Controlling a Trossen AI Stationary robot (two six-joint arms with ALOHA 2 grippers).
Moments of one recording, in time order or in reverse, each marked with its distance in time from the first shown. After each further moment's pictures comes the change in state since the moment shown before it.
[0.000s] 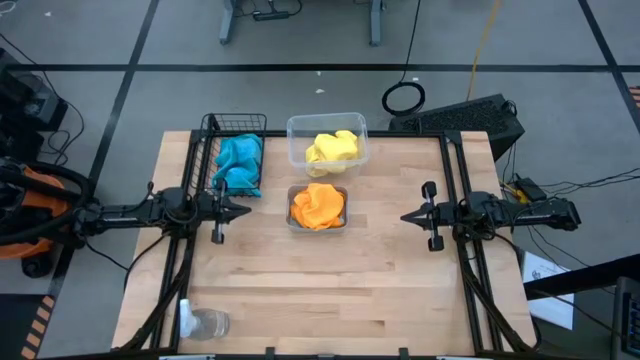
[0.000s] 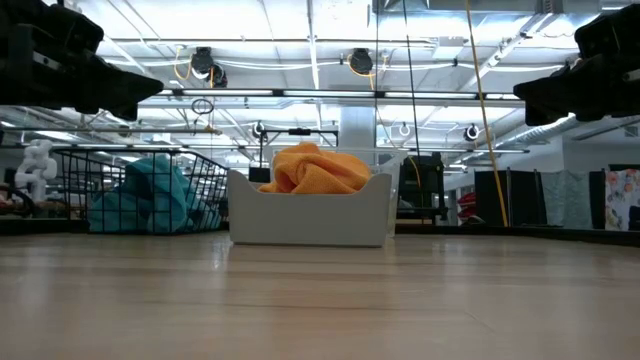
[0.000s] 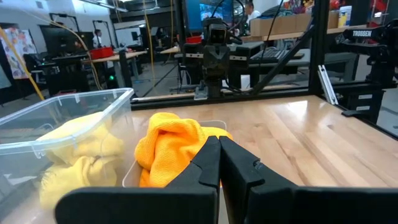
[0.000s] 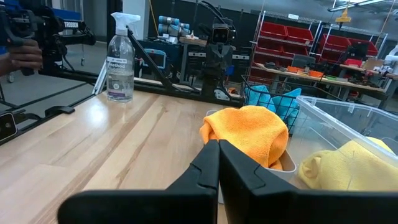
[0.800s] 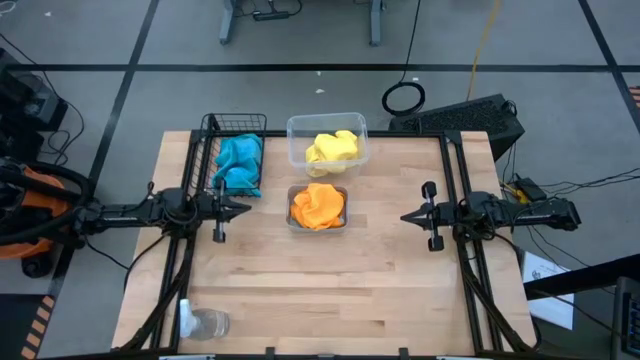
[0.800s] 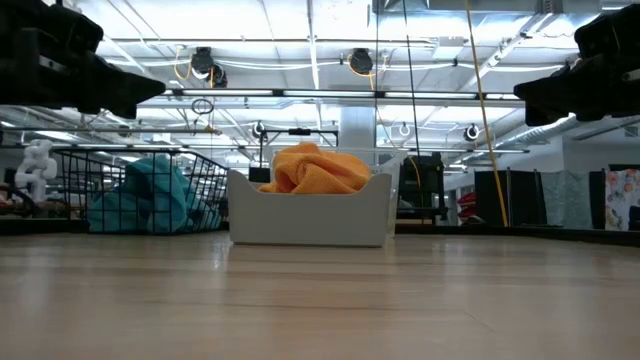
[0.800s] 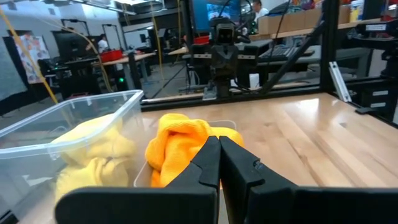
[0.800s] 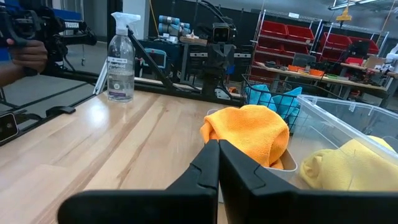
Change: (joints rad) left arm -0.023 0.000 0.000 -0.005 -0.054 0.029; right arm 0.000 0.000 0.001 -0.006 -0.001 0.005
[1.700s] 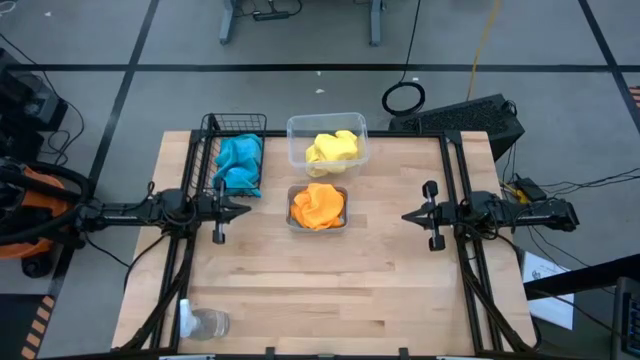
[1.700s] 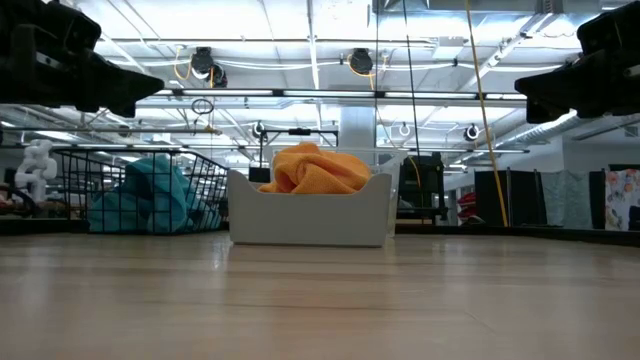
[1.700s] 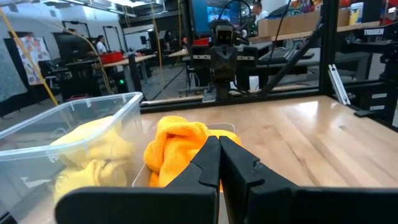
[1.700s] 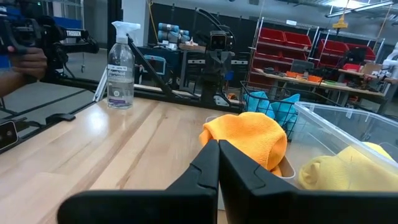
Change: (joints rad) left arm -0.032 -0.004 0.000 0.011 -0.037 0.001; right arm 0.000 -0.029 0.000 0.000 -0.001 0.000
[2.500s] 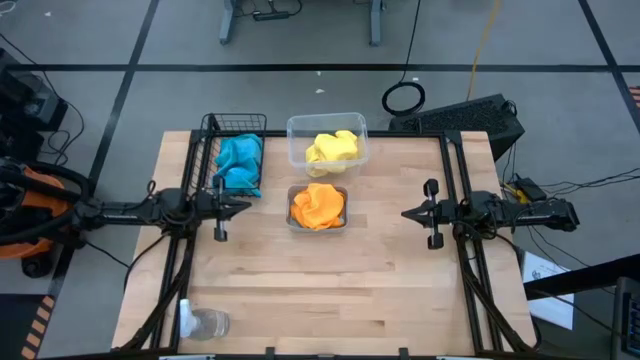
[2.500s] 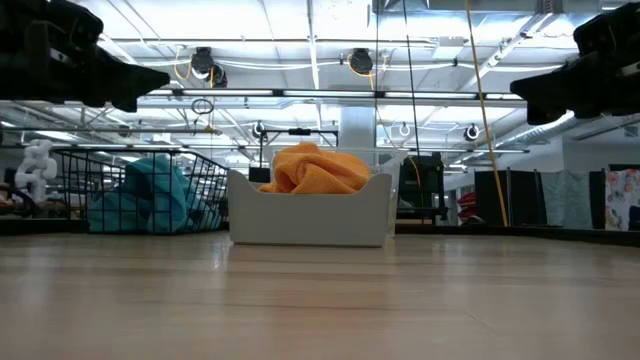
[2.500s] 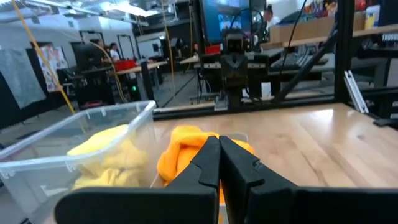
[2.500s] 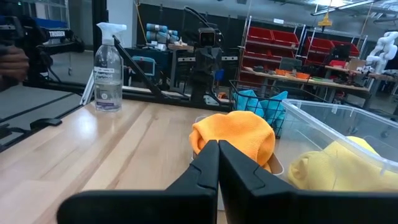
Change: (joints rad) left arm 0.001 0.079 0.001 0.123 -0.046 0.024; right arm -0.001 0.004 0.000 0.010 0.049 0.018
